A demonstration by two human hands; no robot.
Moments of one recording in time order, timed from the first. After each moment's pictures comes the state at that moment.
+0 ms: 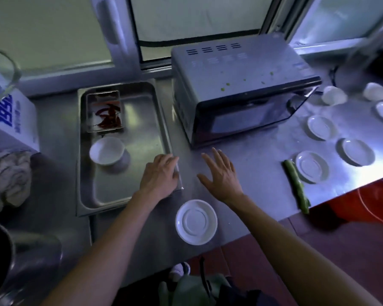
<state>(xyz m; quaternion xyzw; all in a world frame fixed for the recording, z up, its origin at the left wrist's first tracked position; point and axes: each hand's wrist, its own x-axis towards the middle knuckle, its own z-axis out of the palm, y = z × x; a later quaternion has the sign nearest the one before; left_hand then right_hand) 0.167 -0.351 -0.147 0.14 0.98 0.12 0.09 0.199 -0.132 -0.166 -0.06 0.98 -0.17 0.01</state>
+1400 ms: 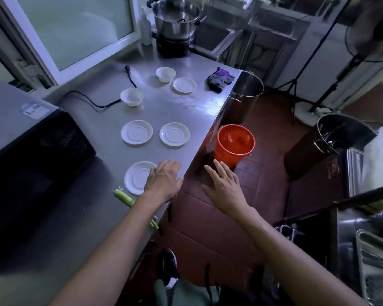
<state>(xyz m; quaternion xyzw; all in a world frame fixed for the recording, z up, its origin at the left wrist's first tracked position) 0.221 0.212 -0.120 0.50 0.85 0.11 0.14 0.407 0.328 -0.133 0.34 0.93 -0.14 -0.02</state>
